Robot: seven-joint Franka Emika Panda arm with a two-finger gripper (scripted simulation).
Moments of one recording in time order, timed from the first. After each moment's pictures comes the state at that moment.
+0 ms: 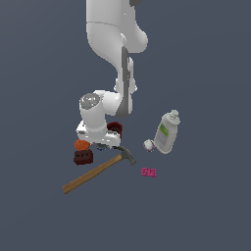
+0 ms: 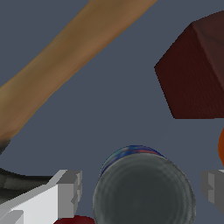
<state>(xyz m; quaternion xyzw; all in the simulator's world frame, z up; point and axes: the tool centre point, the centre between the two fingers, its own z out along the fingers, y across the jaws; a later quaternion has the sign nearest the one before) -0.026 -0.125 0.034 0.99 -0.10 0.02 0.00</state>
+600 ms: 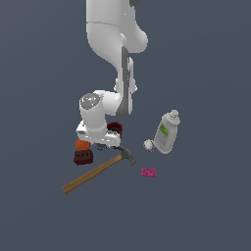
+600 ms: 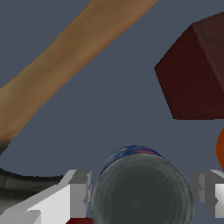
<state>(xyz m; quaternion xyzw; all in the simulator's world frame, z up) -0.025 -0.125 0.034 0.99 -0.10 0.02 0.00</state>
